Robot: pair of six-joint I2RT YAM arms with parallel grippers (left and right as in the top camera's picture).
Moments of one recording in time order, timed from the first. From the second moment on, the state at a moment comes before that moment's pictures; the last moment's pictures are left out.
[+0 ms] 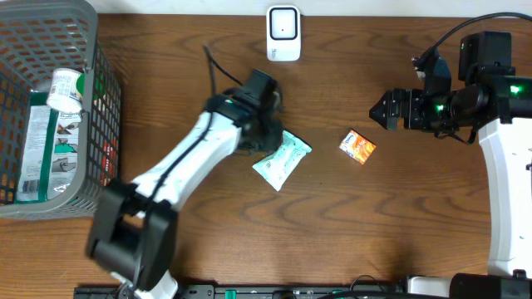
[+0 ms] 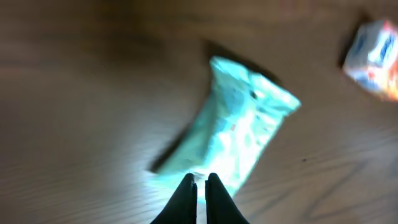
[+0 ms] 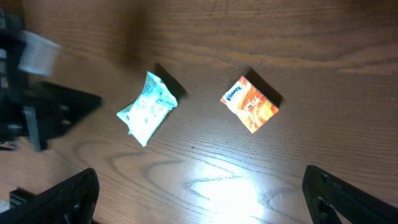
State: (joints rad) left arm -0.49 1.78 1.35 -0.79 0.18 -0.33; right arm -0.05 1.53 1.62 -1.30 -0.41 0.01
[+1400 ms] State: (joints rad) left arm 0.47 1.92 1.99 -1.48 -0.19 -0.27; right arm -0.05 1.53 1.62 -1.30 -0.41 0.01
